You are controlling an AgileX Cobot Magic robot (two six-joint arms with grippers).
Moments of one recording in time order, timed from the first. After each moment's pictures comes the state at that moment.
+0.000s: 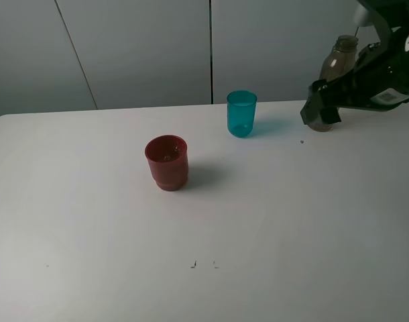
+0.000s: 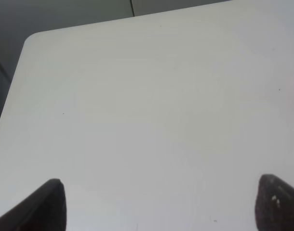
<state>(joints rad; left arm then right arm) 0.05 0.00 -0.52 -0.03 1.09 0.14 0.34 1.28 -0.84 -0.06 0.59 0.06</state>
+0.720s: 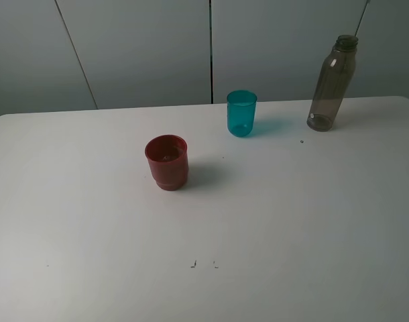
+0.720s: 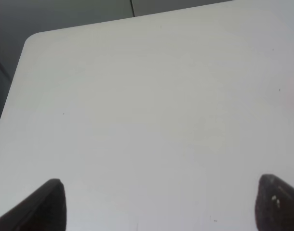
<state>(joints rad) 0.05 0.00 -0.52 -0.03 1.09 0.14 0.34 0.53 -0.67 -0.04 1.10 -0.02</state>
